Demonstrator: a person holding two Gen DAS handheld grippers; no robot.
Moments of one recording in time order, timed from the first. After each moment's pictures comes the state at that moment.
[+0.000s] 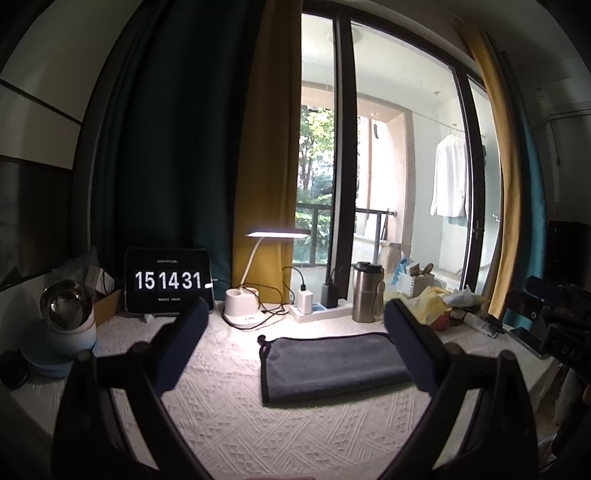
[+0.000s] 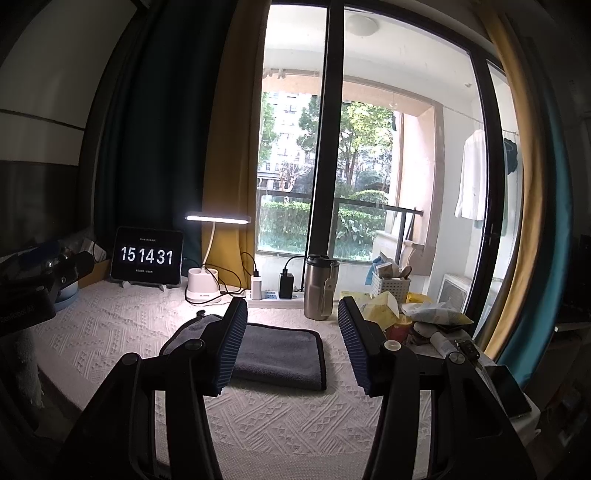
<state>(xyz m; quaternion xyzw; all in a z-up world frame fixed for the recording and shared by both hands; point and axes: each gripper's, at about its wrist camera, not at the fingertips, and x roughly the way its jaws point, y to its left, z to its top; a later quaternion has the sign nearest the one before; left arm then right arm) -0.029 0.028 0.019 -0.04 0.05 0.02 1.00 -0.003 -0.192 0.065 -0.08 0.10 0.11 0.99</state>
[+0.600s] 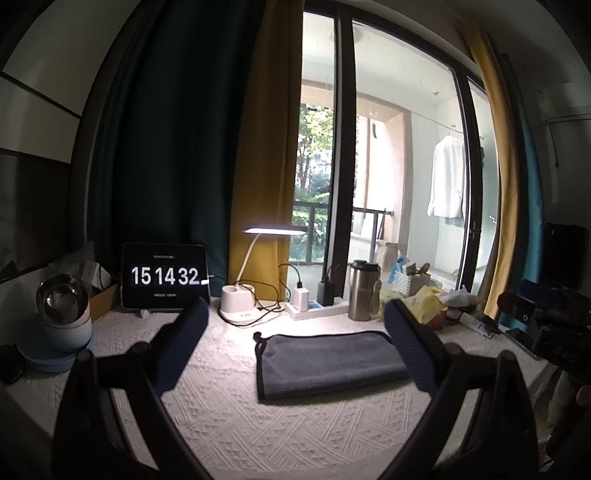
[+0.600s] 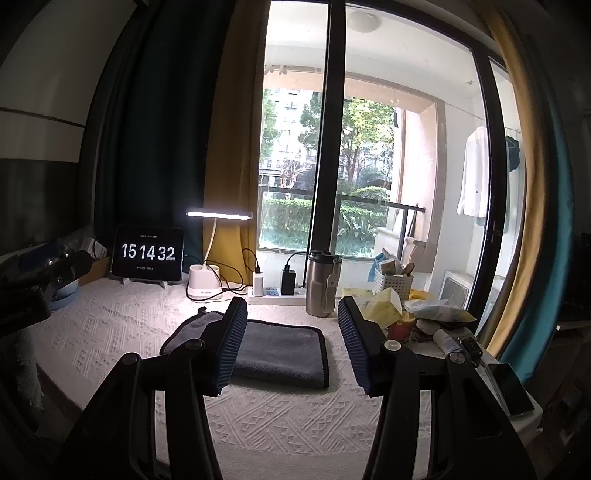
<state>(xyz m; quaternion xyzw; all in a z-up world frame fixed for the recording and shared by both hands) -0.030 0.026 0.014 -0.05 0.05 0.02 1.00 -0.001 -0.190 0.062 -0.08 0.11 0.12 0.98</state>
